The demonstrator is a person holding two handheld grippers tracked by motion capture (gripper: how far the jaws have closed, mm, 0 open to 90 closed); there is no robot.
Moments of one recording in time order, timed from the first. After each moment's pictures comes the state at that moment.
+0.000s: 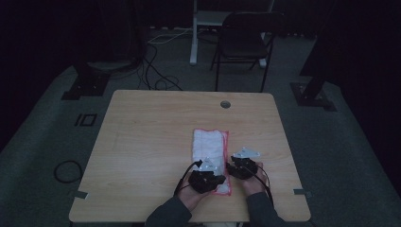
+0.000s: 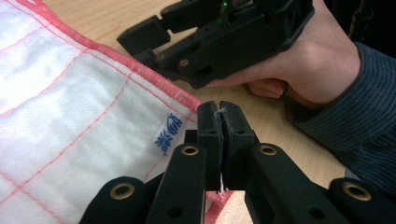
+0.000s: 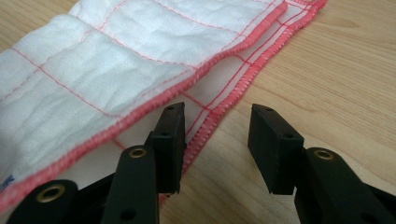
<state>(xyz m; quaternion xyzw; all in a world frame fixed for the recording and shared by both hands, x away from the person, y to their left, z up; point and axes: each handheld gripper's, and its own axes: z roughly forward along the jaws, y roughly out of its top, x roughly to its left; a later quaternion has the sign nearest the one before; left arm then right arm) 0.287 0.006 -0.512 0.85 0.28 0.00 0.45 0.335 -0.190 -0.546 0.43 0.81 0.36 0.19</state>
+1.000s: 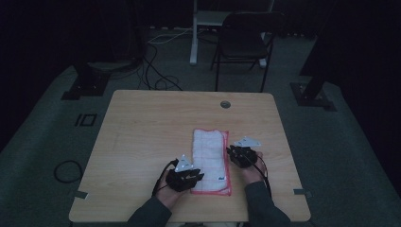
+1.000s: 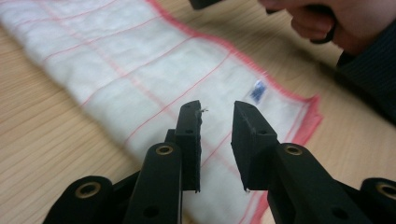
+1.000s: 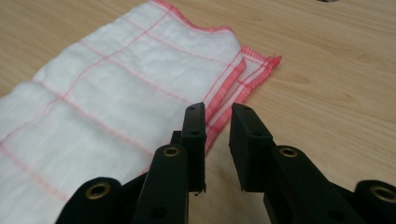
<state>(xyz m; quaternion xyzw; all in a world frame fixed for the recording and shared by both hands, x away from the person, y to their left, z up) 0.290 0.080 -0.519 0.83 0.33 0.09 0.43 0.368 -0.188 -0.526 0.44 0.79 0.38 0.22</state>
